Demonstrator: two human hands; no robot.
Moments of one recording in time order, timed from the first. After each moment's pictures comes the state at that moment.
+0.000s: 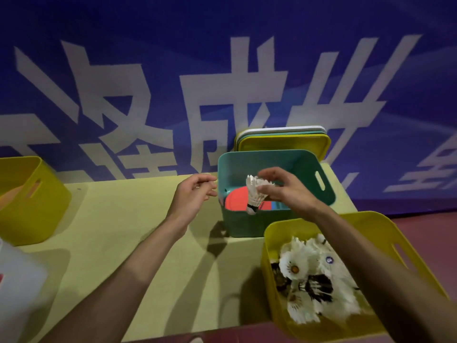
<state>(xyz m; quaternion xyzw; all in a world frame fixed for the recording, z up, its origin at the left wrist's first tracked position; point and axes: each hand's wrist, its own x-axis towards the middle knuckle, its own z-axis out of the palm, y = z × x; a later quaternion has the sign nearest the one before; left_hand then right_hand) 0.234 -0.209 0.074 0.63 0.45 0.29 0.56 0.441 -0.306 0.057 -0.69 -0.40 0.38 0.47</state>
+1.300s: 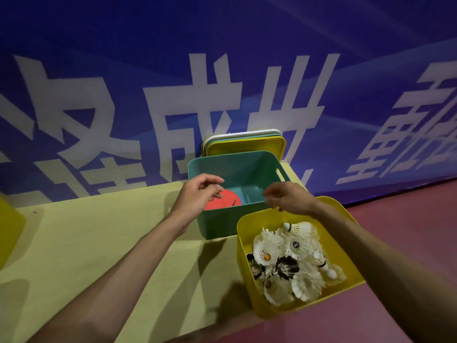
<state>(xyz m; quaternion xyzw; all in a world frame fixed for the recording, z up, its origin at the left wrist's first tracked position) 0.264 -0.249 0.089 0.71 0.31 0.22 0.59 0.469 -0.391 0.076 -0.82 -0.47 0.25 0.22</state>
